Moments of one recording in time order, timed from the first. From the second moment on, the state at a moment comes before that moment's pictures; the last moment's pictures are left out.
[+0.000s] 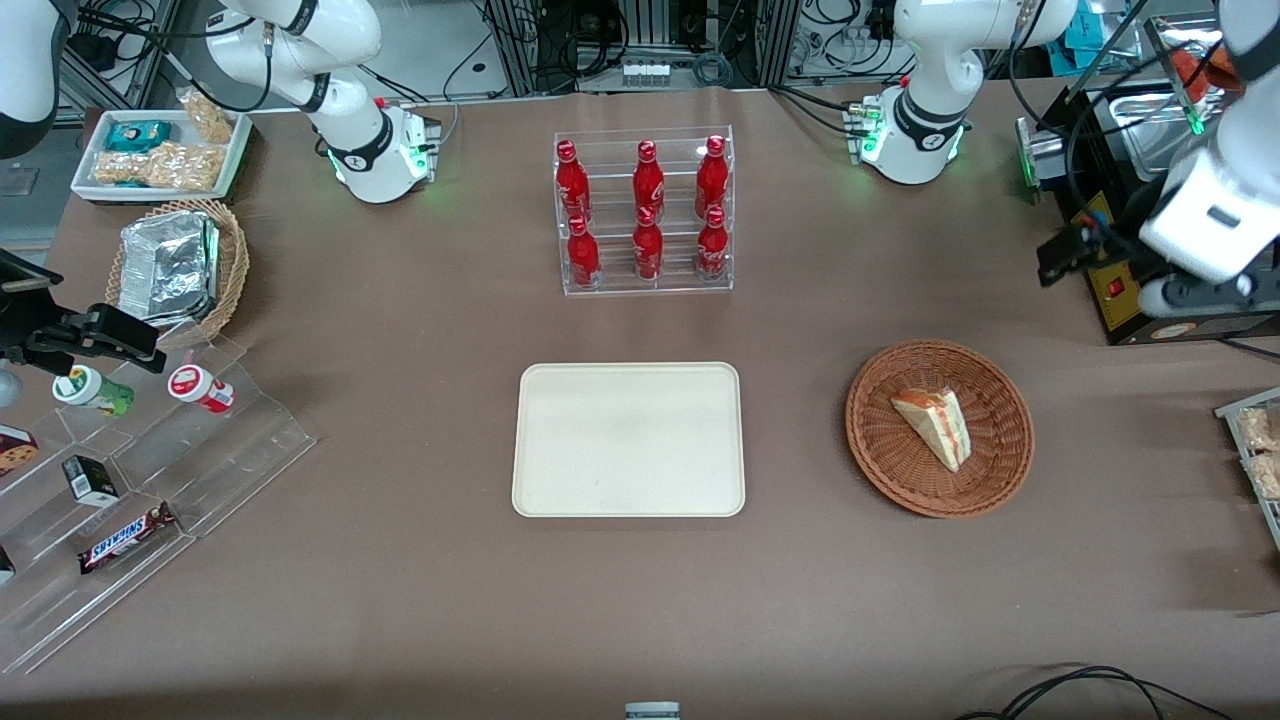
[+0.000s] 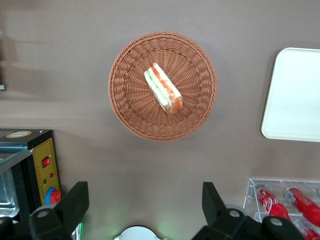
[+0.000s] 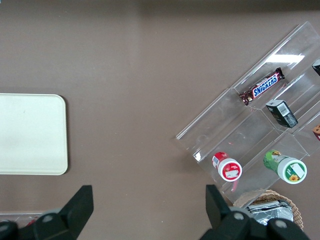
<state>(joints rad) -0.05 0.05 -0.05 -1.55 0.01 1.48 -0.17</state>
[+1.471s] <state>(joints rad) -0.05 0.34 -0.05 -2.03 0.00 2.24 -0.82</state>
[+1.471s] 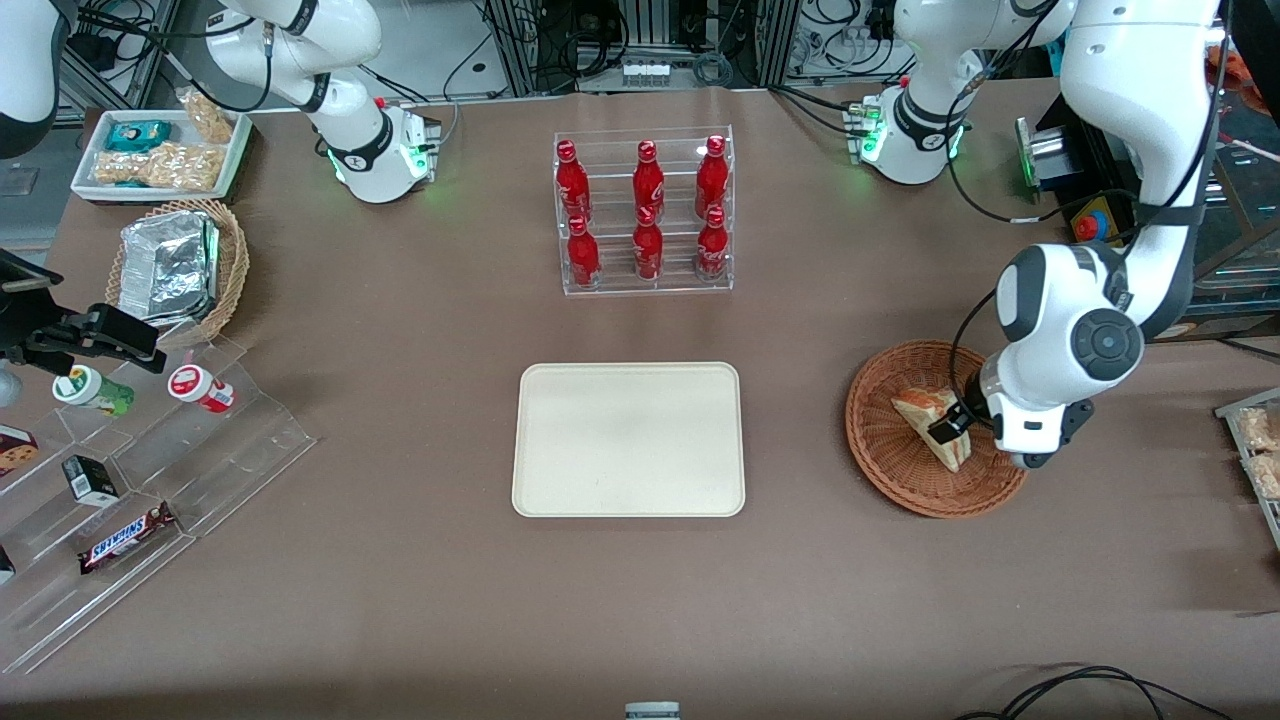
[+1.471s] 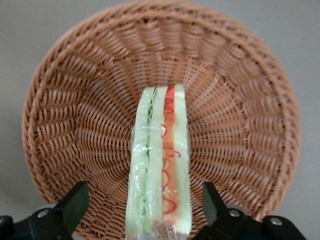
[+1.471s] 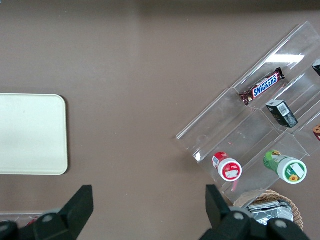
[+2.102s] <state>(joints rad) -0.06 0.38 -0.07 -2.02 0.00 2.23 -0.78</state>
